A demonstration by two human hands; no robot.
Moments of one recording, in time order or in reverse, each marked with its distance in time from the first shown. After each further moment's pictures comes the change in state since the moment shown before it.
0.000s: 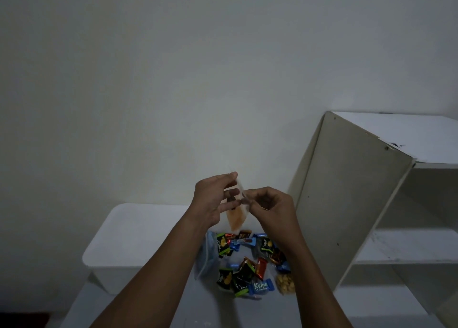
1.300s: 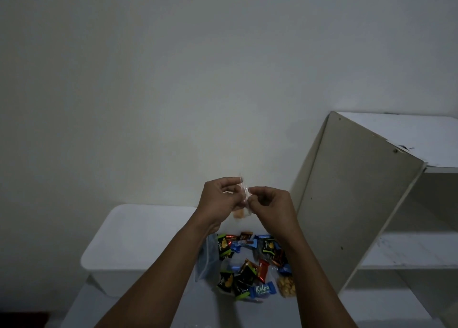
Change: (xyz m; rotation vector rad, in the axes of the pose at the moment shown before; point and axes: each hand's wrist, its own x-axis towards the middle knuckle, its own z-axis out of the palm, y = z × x) left_hand 0.009 -0.014 -0.003 0.304 -0.098 0.253; right_hand 0.026 0.016 0.002 -0.249 0.042 0.083
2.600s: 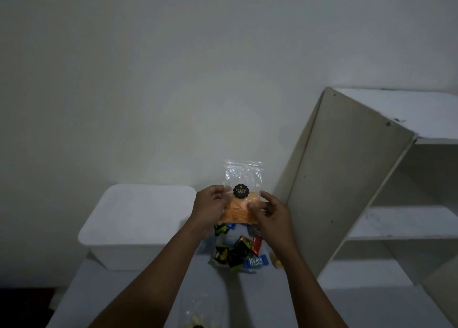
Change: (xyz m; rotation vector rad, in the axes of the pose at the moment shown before) left_hand -0.014 -0.074 -0.006 0.023 0.075 -0.160; right_hand -0.049 0.077 0.003 0.181 0.075 0.228
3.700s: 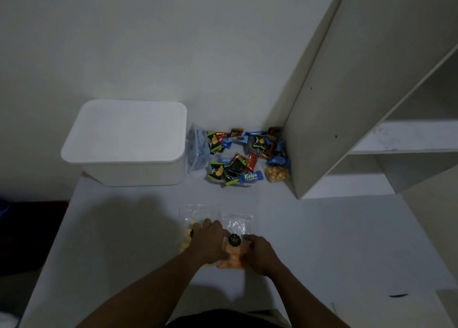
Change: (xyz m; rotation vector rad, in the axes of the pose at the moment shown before) left_hand -0.121 -0.246 -0.030 1.508 -0.681 -0.075; right_hand -0.176 0.186 -0.025 -0.687 -0.563 0.553
